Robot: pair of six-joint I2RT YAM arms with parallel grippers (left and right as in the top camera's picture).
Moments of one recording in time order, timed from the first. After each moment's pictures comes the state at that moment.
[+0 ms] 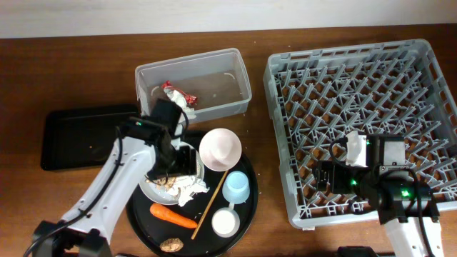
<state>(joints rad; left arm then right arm) -0.30 1.53 1.11 -1.10 0.14 -0.34 -0.04 0.93 0.83 -1.00 -0.20 0.05</state>
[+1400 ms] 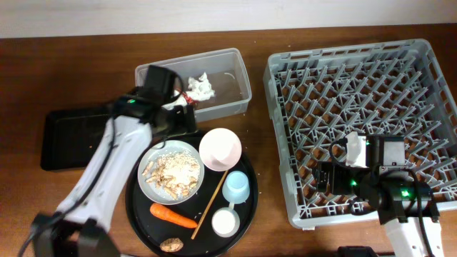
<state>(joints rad) -0.25 1.63 1.34 -0.93 -0.04 -0.35 -0.04 0.93 0.83 -1.01 -0.20 0.05</state>
